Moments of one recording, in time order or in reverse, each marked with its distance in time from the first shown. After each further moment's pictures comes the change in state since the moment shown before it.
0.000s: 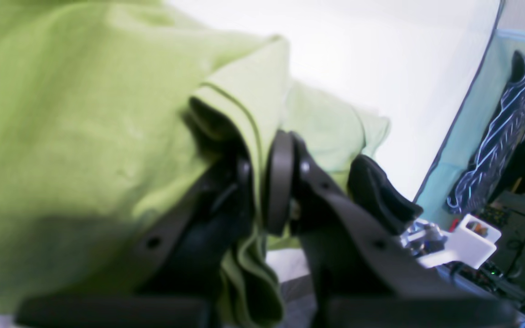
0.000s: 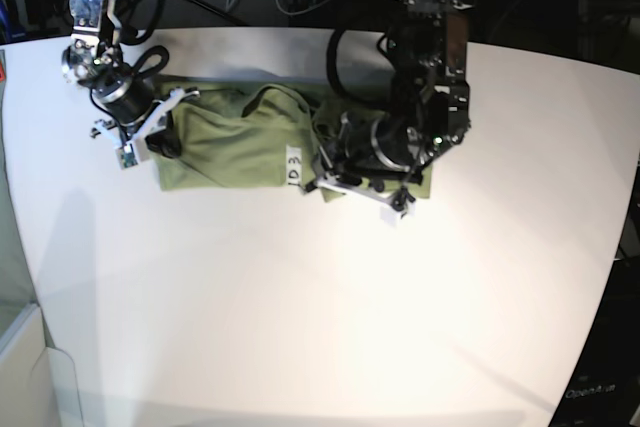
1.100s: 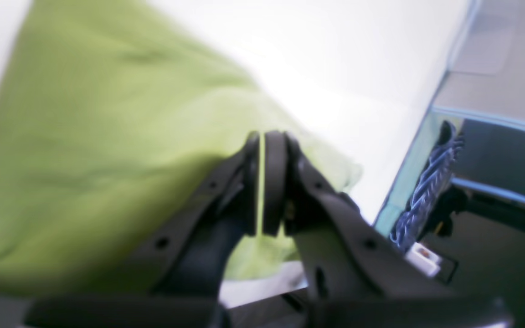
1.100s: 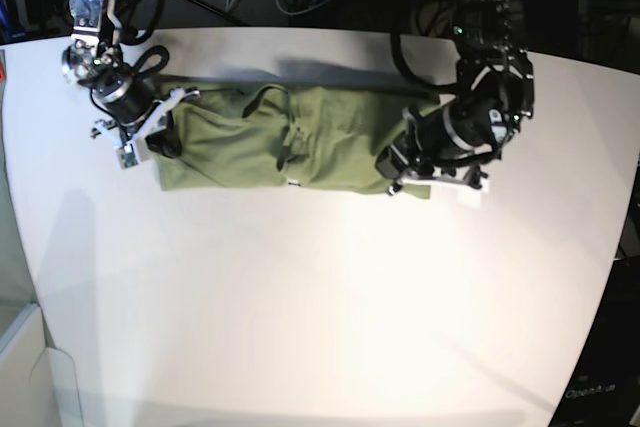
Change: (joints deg) left arm 5.2 -9.5 -9.7 2.3 -18.4 1.2 -6.1; right arm 0.0 0.0 0.0 0.0 0.0 0.2 0.0
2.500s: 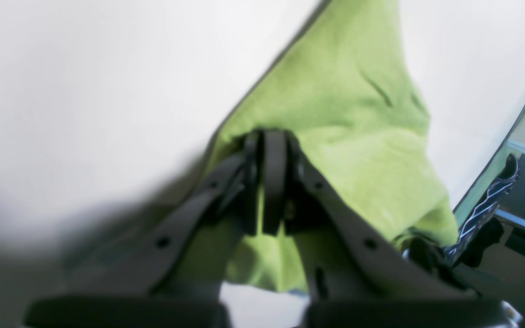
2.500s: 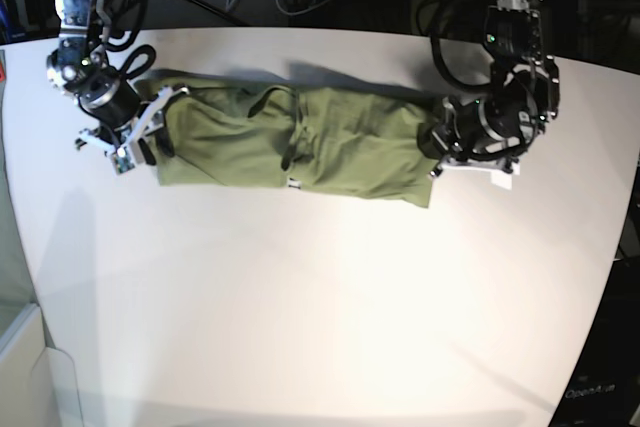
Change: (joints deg) left arm -1.4 -6.8 -4.0 -14.6 -1.4 -2.6 -2.9; right arm -1.7 2.6 -0.1 9.8 -2.4 0.6 -3.8
